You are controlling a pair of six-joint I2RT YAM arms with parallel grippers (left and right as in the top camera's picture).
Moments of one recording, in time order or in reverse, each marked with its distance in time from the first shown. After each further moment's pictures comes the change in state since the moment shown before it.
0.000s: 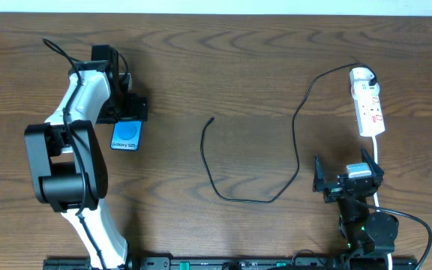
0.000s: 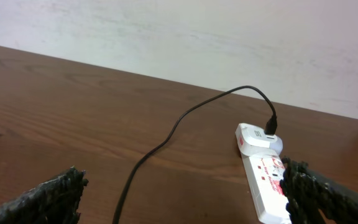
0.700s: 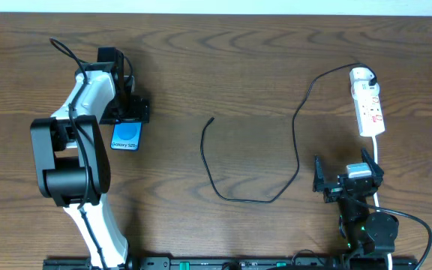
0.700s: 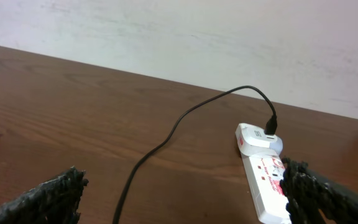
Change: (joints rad) left arm -0.014 0.039 0.000 0.029 -0.042 0.000; right arm 0.000 0.000 0.000 0.000 0.000 0.000
